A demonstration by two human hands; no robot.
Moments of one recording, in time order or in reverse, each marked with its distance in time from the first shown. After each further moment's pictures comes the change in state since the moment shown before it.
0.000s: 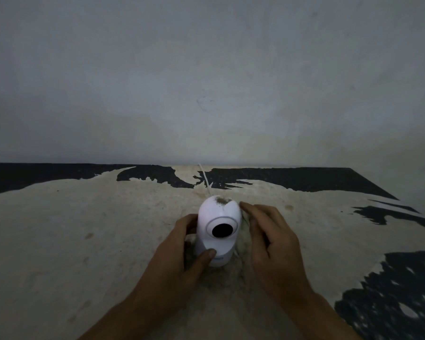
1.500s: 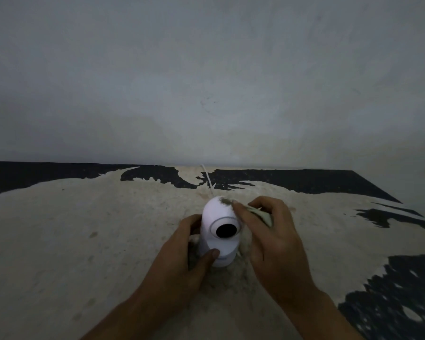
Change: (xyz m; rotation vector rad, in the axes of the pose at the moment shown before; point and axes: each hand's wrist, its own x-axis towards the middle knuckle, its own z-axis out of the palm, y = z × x) left_hand 0.001 -0.001 0.001 0.011 0.014 -0.003; right_hand 0.008 -0.010 -0.004 -0.342 0.022 -0.245
